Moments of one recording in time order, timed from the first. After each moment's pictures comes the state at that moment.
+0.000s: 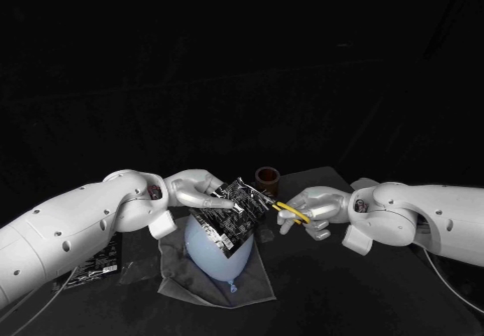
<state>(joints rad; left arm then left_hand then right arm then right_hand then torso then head) 1.29 -0.45 0.02 1.12 -0.64 0.45 0.10 1.45 -0.03 0.60 0.11 0.04 0.90 0.13 0.37 0.51 1.35 0.07 0.12 0.15 1.36 0.00 0.30 0.41 0.17 1.34 0.08 0.37 0.12 1.30 -1.24 -0.19 1.73 -0.43 0.07 -0.02 1.16 -0.10 -0.19 0.29 0.05 0.74 0.19 0.29 0.87 1.07 0.13 0.09 0.33 1.44 0.05 1.37 1.16 0.08 1.34 0.16 1.19 1.31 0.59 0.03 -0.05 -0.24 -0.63</state>
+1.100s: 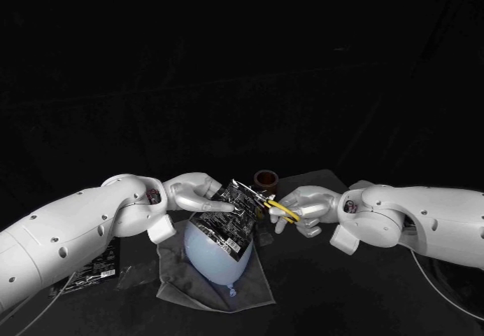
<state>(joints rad) 1.29 -0.46 0.02 1.14 -0.64 0.45 0.13 1.45 -0.03 0.60 0.11 0.04 0.90 0.13 0.37 0.51 1.37 0.06 0.12 0.16 1.36 0.00 0.31 0.41 0.17 1.34 0.08 0.37 0.12 1.30 -1.19 -0.19 1.71 -0.39 0.00 0.01 1.22 -0.02 -0.20 0.29 0.05 0.87 0.13 0.38 0.89 1.24 0.08 0.20 0.35 1.47 0.00 1.40 1.21 0.07 1.39 0.11 1.28 1.31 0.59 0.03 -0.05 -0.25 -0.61</state>
